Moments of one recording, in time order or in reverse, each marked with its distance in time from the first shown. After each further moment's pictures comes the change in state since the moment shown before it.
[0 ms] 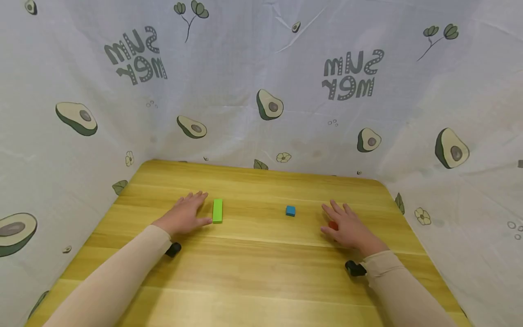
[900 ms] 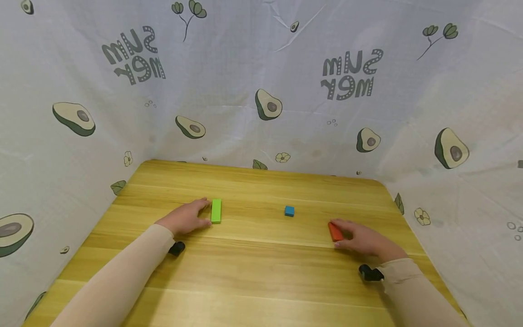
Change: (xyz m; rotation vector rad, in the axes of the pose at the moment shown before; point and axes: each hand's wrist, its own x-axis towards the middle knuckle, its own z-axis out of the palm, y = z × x) left_hand 0.010 -0.001 0.008 -0.106 -0.104 -0.053; right_hand -0.029 0.029 -0.012 0.217 -0.194 0.053
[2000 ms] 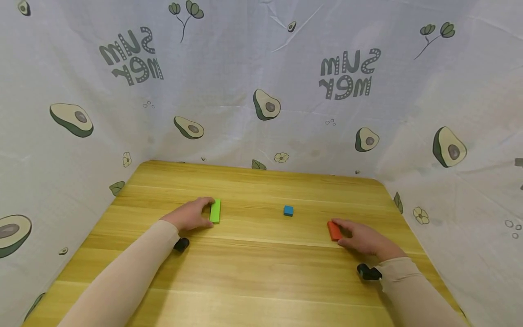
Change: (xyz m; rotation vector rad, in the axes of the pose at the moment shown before) left_hand 0.019 0.003 0.002 -0.032 -0.034 -0.033; right_hand 0.000 0.002 -0.001 -0.023 0.017 0.035
